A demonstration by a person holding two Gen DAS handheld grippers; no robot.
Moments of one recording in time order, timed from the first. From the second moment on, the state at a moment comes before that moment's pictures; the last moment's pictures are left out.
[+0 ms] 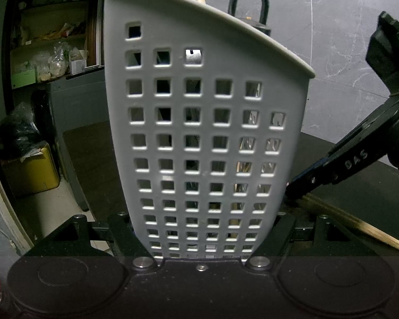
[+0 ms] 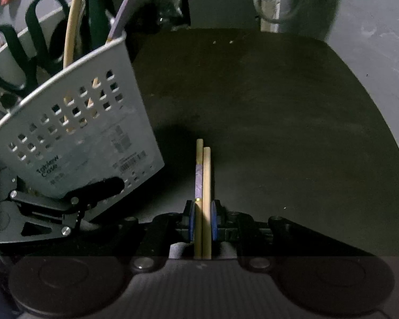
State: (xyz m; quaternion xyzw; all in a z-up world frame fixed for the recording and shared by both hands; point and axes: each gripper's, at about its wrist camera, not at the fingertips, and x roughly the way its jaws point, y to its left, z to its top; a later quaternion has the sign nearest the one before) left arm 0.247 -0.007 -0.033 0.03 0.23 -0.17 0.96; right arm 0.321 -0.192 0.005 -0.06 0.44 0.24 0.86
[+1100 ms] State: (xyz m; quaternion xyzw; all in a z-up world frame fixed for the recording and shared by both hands) left arm 0.245 -0.009 -0.033 0.04 0.23 -0.17 0.96; right arm 0.240 -0.262 0.045 0.10 0.18 0.28 0.94
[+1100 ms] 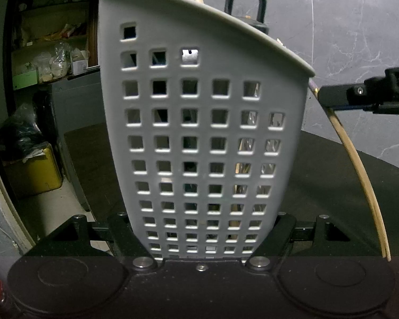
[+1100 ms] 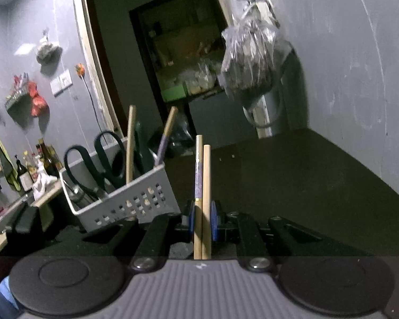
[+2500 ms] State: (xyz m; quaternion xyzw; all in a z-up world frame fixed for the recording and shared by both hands) left arm 0.244 -0.009 -0.033 0.04 0.23 -0.16 0.96; right arm 0.274 -0.202 0.185 0.10 -0.05 0.38 0.92
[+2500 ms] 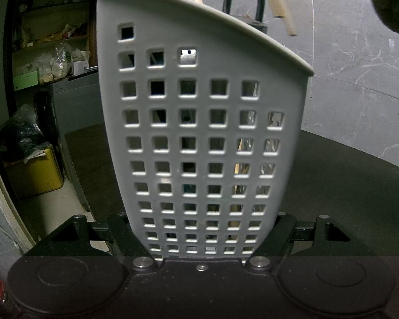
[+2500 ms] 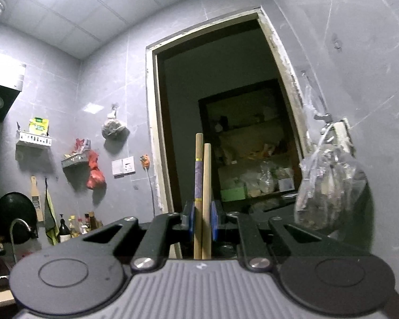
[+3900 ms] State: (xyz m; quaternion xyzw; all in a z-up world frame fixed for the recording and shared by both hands) left arm 0.244 -0.011 -0.033 0.04 0.23 -0.16 0.96; right arm 0.281 -0.179 0.091 0.13 -0.02 0.39 0.91
